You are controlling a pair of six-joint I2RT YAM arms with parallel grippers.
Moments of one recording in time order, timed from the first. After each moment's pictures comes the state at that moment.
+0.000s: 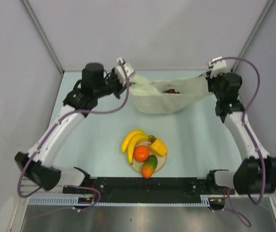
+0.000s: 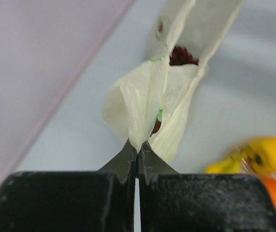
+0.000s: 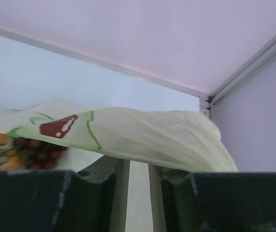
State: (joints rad) left arm -0.50 1.41 1.58 -0.46 0.35 0.42; right arm 0.04 1.34 1.12 0.06 -0.03 -0.32
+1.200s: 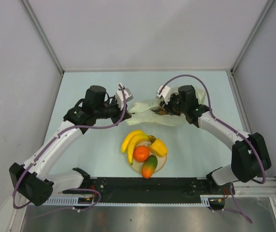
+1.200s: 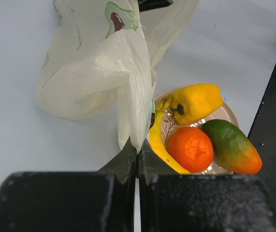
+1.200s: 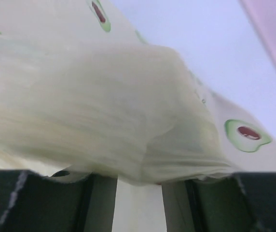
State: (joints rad) left arm -0.52 1.16 1.14 -0.57 0.52 0.27; right arm 0.49 1.46 0.98 -0.07 -0.25 -0.54
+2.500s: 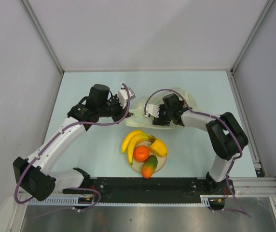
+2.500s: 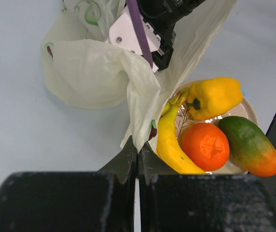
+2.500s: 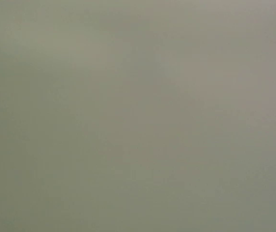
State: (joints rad) left arm -0.52 1.21 1.16 -0.58 0.45 0.30; right arm 0.54 1.75 1.02 -0.05 -0.16 -0.98
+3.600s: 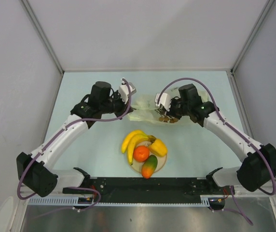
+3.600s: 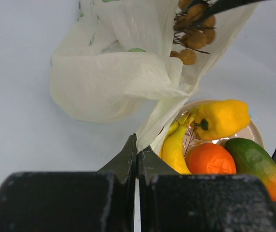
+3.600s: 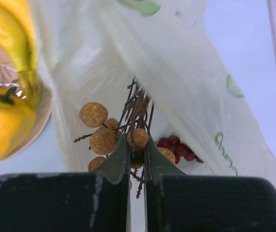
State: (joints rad) left arm -0.52 1.26 1.17 -0.48 0.44 0.24; right arm 0.52 1.37 1.14 -0.47 -0.34 -0.79
